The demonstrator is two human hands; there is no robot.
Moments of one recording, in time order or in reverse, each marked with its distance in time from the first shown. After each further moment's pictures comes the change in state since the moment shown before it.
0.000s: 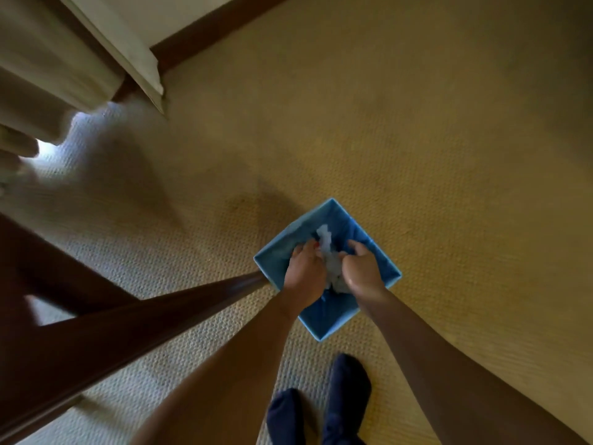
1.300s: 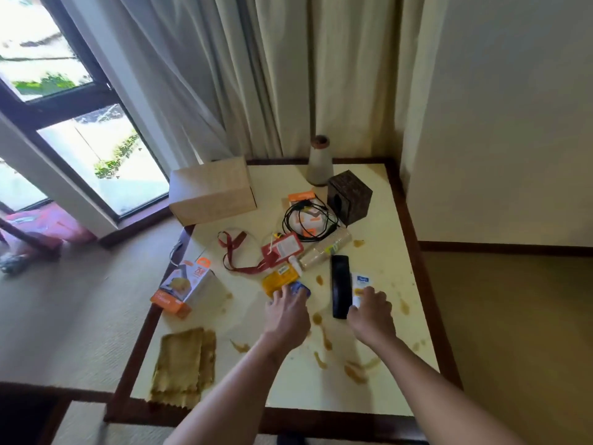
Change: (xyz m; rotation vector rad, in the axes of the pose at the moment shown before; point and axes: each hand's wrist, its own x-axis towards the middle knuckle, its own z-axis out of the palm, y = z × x) left_hand -0.390 -0.100 -0.589 0.259 0.597 -0.145; right_hand -0.498 -0.351 0.297 -0.970 -0.038 -0.740
